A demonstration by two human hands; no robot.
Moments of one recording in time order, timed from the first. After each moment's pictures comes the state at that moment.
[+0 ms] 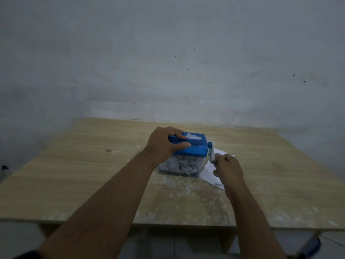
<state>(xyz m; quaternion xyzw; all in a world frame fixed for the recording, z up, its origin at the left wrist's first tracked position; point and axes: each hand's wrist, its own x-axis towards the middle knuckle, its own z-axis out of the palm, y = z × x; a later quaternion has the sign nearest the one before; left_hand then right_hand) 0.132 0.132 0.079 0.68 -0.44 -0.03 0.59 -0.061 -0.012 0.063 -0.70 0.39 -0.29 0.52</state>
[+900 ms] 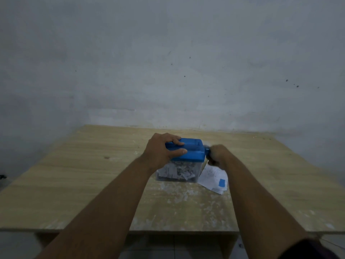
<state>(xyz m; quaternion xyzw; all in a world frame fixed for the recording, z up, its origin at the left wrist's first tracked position) 0.130 0.134 0.080 0.68 -0.45 -0.02 0.57 0.003 -0.075 0.093 -0.74 0.40 -0.16 0.52</state>
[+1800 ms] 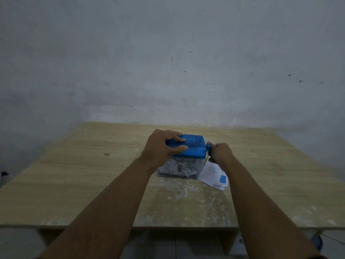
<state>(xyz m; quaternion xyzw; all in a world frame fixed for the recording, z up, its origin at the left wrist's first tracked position) 0.126 0.133 0.076 0.66 -0.46 -0.01 0.59 -0.006 -0.071 0.085 -0.73 0.42 -0.21 0.49</state>
